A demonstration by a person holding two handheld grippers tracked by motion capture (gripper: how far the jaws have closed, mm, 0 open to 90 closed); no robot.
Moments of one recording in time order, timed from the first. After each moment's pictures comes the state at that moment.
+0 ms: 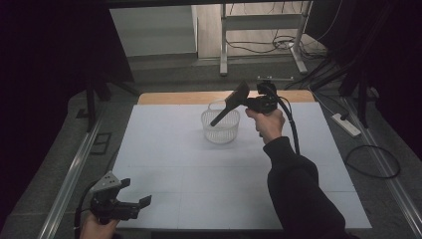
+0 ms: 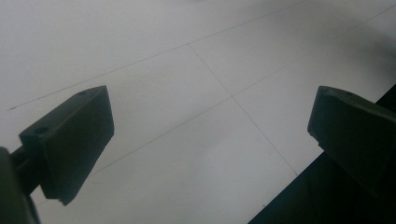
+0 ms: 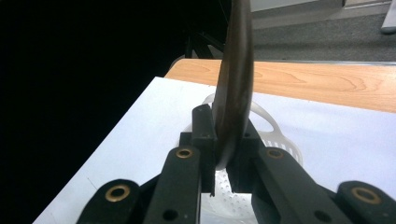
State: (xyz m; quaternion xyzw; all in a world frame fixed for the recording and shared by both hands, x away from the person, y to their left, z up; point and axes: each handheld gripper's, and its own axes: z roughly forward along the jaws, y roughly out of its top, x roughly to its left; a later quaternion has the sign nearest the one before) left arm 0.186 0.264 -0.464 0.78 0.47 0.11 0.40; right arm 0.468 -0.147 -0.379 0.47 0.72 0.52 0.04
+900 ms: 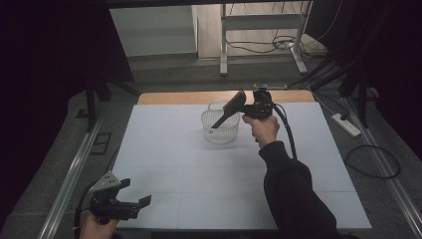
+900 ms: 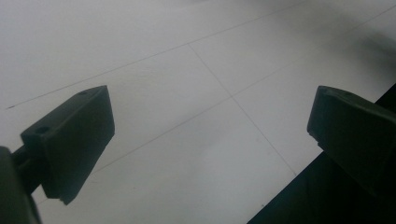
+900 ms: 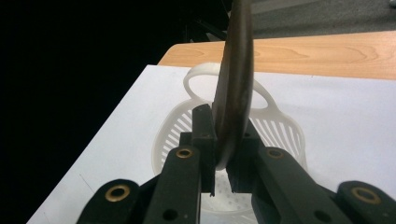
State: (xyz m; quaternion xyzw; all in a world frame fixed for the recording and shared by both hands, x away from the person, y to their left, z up) left arm 0.187 0.265 -0.465 0.78 0.47 0.11 0.41; right arm 0.478 -0.143 -0.416 0.49 0.71 0.50 0.01
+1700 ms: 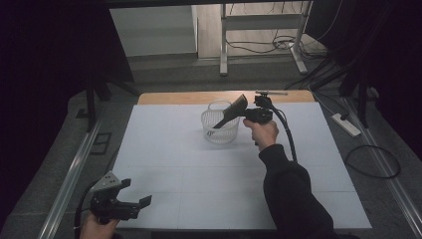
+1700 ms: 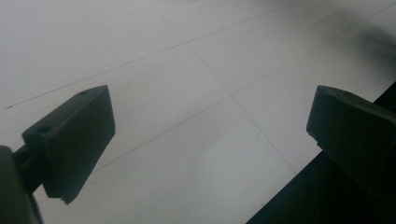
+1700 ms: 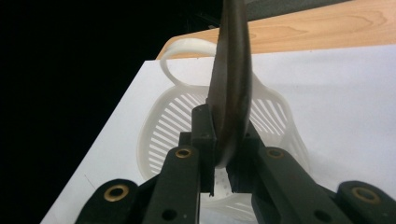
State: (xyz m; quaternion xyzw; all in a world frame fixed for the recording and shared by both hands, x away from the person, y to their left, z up) left arm 0.187 0.265 -0.465 0.78 0.47 0.11 0.40; right arm 0.485 -0.151 -0.443 0.51 0.70 0.50 -0.02
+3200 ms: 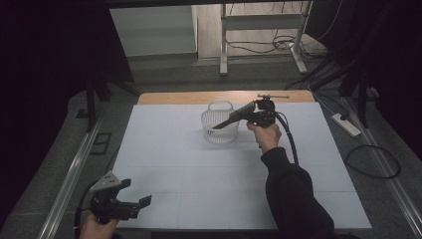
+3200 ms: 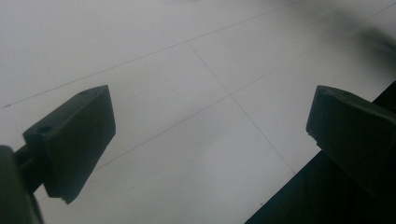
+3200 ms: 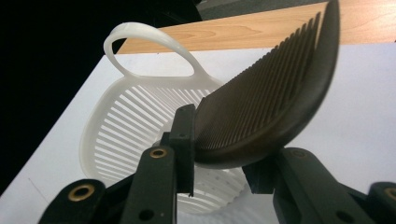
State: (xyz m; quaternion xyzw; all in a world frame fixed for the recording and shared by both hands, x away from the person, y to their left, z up) left arm 0.188 0.265 -0.465 0.78 0.47 0.10 0.40; right arm 0.484 -0.160 -0.456 0.53 0.71 0.47 0.04
